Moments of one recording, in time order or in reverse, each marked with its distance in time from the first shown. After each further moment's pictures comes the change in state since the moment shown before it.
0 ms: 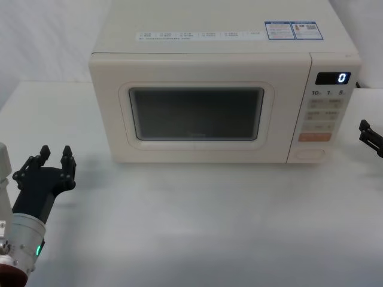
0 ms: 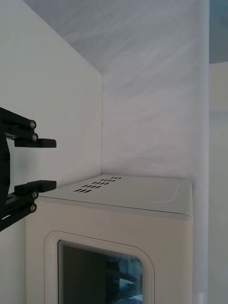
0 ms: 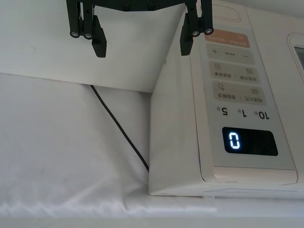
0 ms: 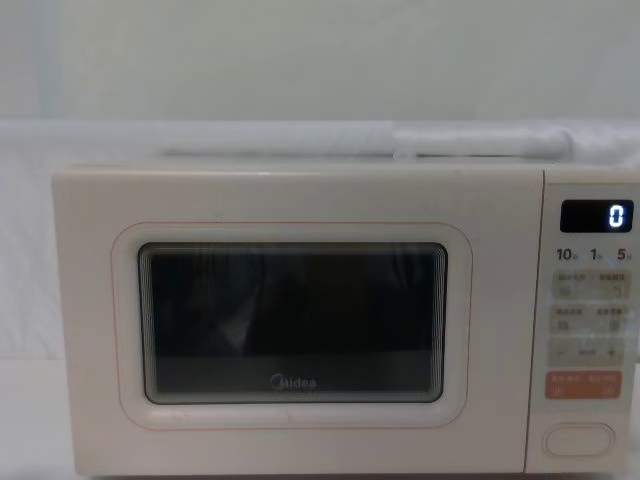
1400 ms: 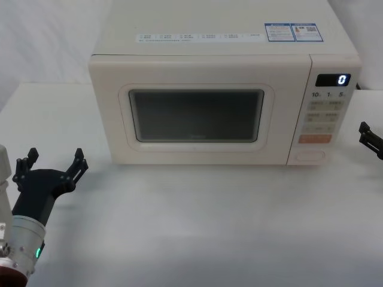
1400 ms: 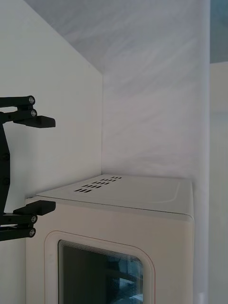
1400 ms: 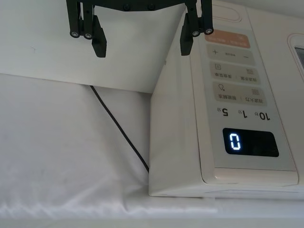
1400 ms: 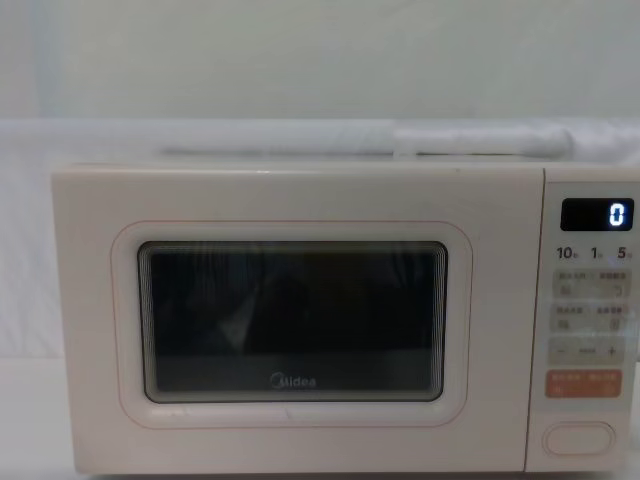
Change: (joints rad) left arm 0.000 0.000 0.000 0.000 -0.001 -0.001 -0.001; right arm 0.000 0.000 0.000 0.000 0.000 0.000 0.000
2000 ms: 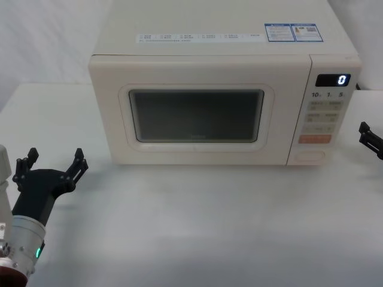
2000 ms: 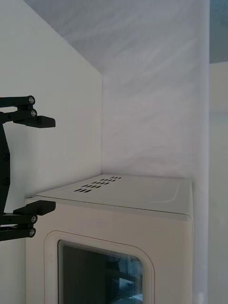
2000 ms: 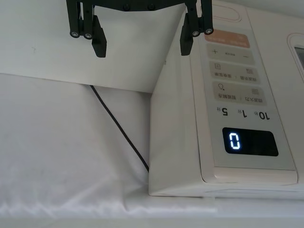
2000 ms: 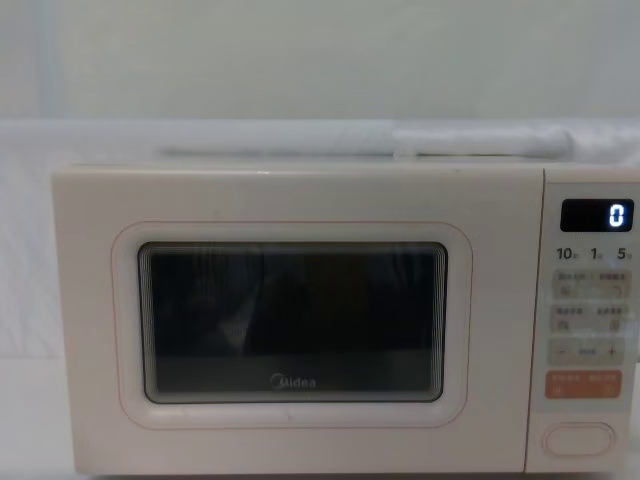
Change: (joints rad) left arm 0.000 0.000 0.000 0.000 0.000 0.000 0.000; right arm 0.000 0.000 0.000 0.000 0.000 0.000 0.000
